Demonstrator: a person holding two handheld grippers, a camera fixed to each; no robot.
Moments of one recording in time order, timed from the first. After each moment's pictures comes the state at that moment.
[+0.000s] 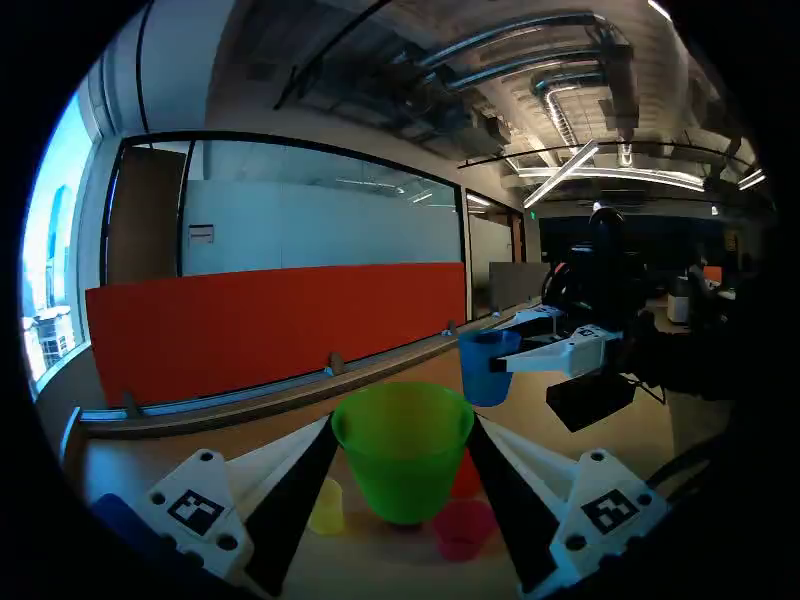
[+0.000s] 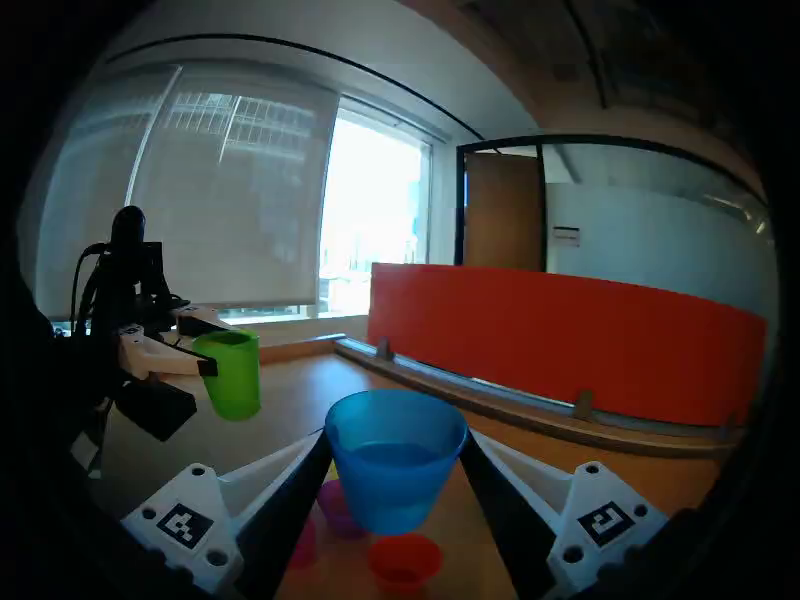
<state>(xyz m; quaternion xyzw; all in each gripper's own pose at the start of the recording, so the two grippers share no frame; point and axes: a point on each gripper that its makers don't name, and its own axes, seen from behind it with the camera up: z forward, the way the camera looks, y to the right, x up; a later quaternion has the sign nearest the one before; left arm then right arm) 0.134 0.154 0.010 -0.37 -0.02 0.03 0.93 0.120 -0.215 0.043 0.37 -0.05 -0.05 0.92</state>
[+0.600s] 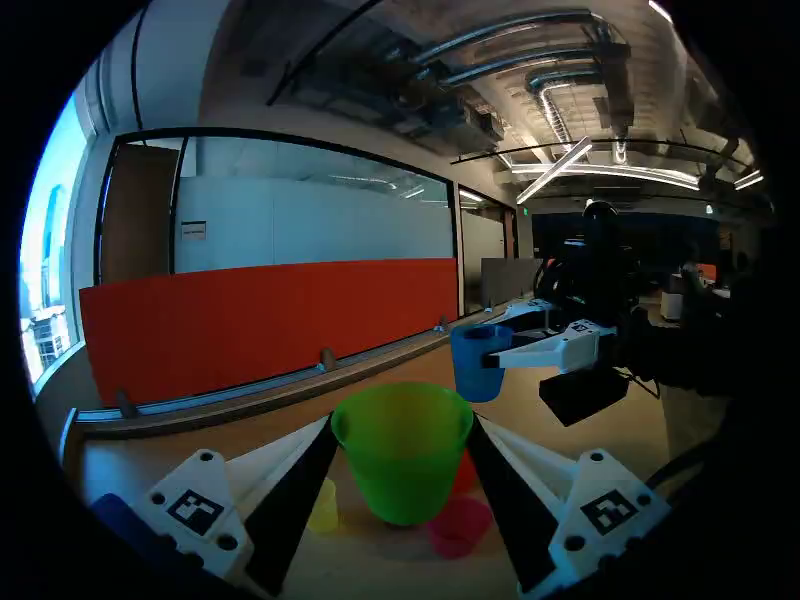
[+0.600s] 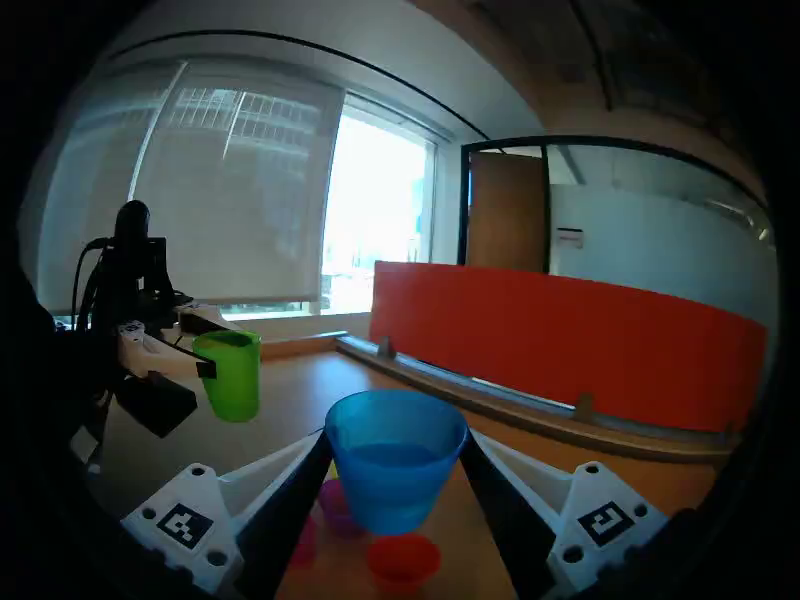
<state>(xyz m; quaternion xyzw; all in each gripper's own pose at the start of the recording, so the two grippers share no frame) 0.133 0.157 0.006 -0.39 -0.03 0.03 0.92 0.122 -0.214 0.042 0.38 -0.05 -0.06 0.92</state>
